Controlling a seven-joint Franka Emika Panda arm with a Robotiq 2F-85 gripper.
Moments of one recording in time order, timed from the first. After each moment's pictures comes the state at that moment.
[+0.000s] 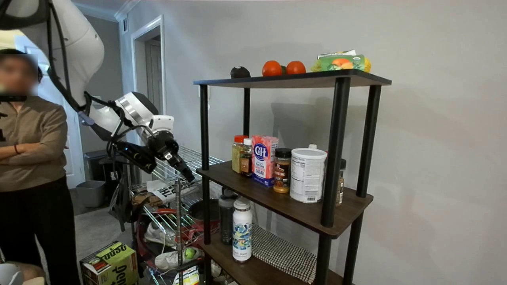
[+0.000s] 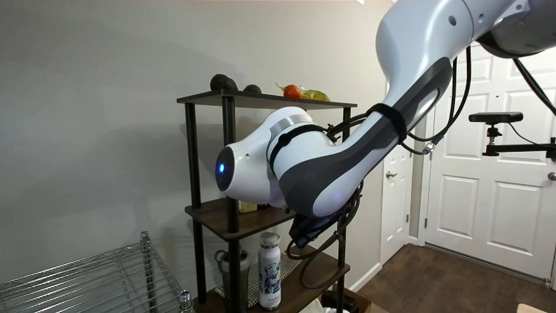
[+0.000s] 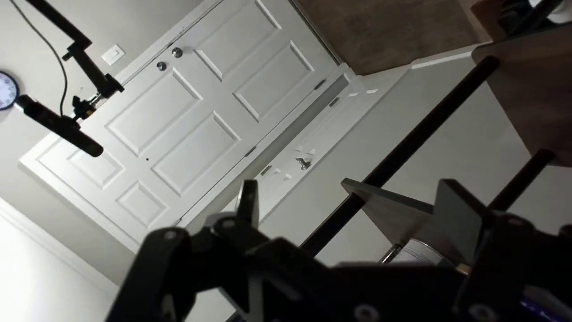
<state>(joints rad) 0.34 0.18 0.33 -2.07 -0.93 1.35 1.65</state>
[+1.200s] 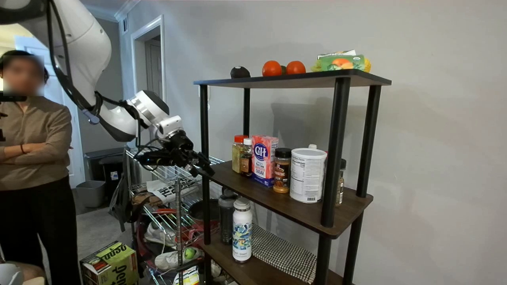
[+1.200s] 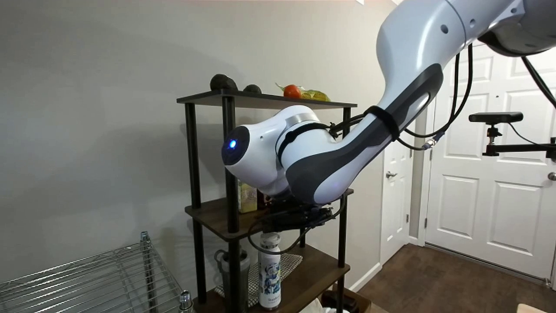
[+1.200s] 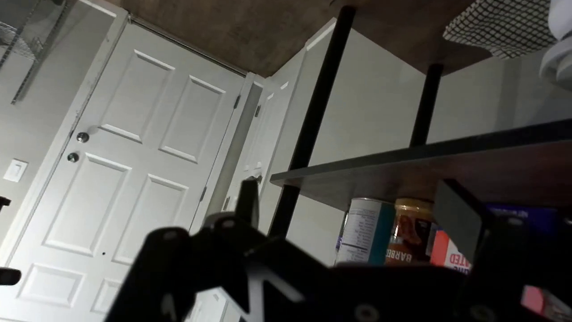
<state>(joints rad) 0.33 0.16 0.25 -2.07 -0.99 1.69 1.98</state>
